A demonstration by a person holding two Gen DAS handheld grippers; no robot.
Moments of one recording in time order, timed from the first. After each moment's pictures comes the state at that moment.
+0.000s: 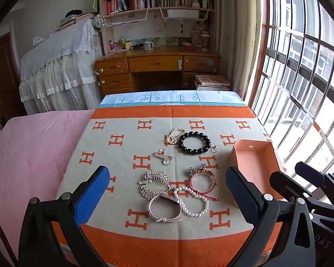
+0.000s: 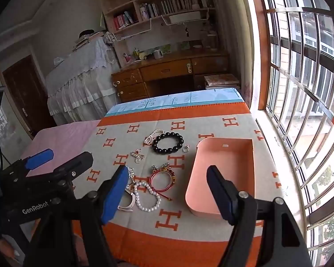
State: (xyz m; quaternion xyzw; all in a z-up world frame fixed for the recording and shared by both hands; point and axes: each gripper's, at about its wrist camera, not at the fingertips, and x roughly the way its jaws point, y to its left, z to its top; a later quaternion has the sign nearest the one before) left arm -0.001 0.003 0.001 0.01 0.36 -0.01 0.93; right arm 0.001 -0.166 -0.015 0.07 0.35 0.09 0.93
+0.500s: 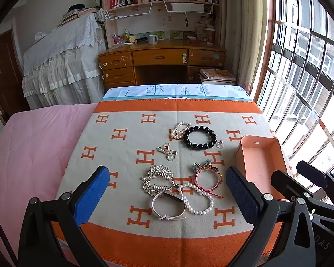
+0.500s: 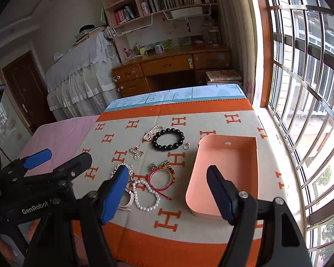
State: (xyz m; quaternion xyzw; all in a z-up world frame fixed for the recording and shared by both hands) left arm 0.009 0.006 -0.006 0.01 0.38 0.01 0.92; right arm 0.013 -0.166 -0.029 0.06 0.36 0.09 0.93
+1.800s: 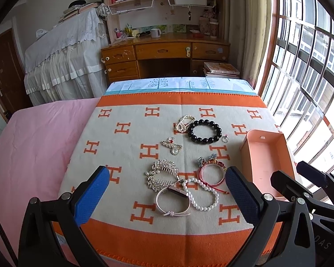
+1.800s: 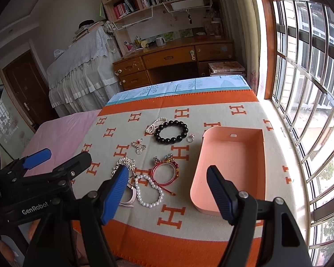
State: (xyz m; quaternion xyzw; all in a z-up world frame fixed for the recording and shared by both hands) left arm 0.010 0.009 -0.013 0.02 0.40 0.02 0.92; right arm 0.020 -0.159 -0.046 0.07 0.38 0.10 0.92
